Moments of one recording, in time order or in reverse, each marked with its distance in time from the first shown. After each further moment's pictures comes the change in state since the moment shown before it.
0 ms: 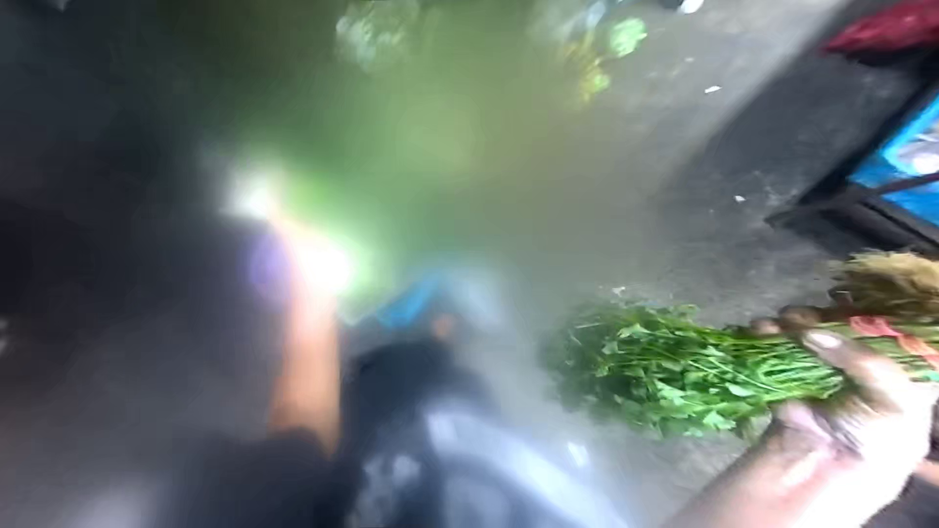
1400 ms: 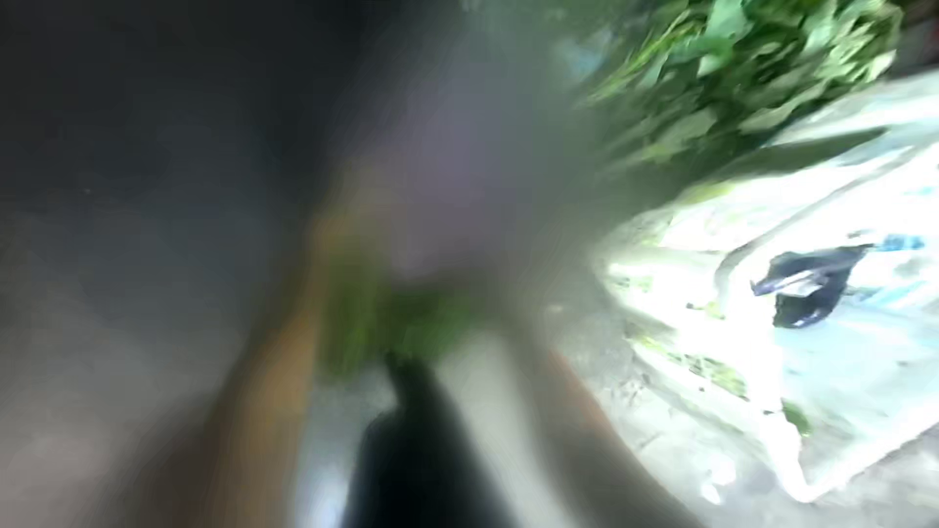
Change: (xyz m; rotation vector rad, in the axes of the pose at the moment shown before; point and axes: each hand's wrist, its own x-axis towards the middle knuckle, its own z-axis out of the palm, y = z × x) left_hand 0.497 0.068 -0.740 1.005 -0.179 -1.180; right_hand -0.286 0.847 0.597 -0.092 0.001 1.096
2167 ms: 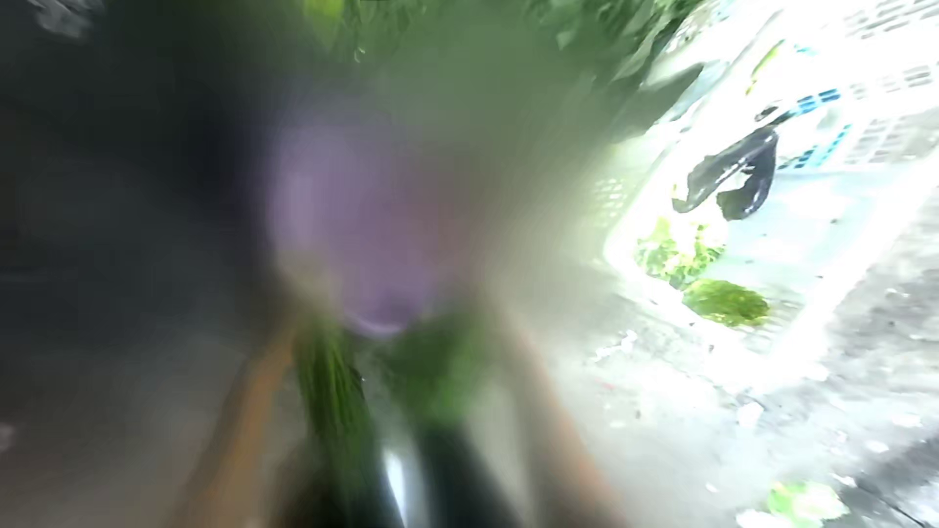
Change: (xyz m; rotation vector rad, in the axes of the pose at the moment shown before) left_hand -0.136 0.117 -0.022 0.048 0.037 -0.192; right_hand -0.125 -0.054 0.068 0.340 0.200 0.155
